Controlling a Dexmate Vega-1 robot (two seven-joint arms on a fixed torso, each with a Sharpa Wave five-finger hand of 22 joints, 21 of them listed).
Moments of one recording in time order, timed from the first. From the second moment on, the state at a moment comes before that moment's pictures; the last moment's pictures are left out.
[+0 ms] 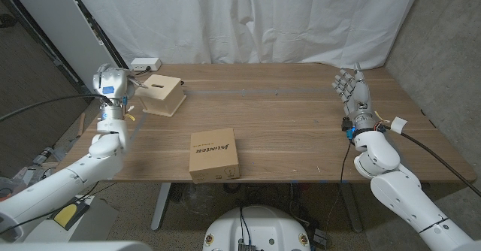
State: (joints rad) left arm 0.91 0.94 0.49 -1.52 0.64 0.60 0.86; left_hand 1.11 0.04 0.46 -0.11 0.17 1.02 -0.20 0.37 0.18 0.91 -0.21 0.19 0.19 0.74 -0.08 0.19 0.18 0.44 -0.05 0.22 0.18; right arm -1.33 -0.57 -0.12 -1.99 0.60 0.21 -0.39; right_hand 0.24 0.06 0.22 -0.04 0.19 0.29 0.06 0.20 0.19 0.33 0.10 0.22 0.19 0.22 0.02 0.19 0.18 0.29 -0.04 0.21 0.18
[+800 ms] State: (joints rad) left arm 0.78 0.88 0.59 -1.40 0.63 0.54 0.82; left_hand 1.10 0.04 0.47 -0.11 0.17 1.02 -0.20 0.37 0.18 0.90 -0.21 0.19 0.19 0.74 -0.08 0.19 0.18 0.44 -0.05 0.22 0.18; right arm -1.37 -0.58 -0.11 -2.04 0.60 0.17 -0.42; right_hand 0.24 0.06 0.22 -0.04 0.19 0.29 0.06 0.20 0.19 0.33 0.10 0.22 0.19 0.22 0.03 0.19 0.18 0.29 -0.04 0.21 0.18
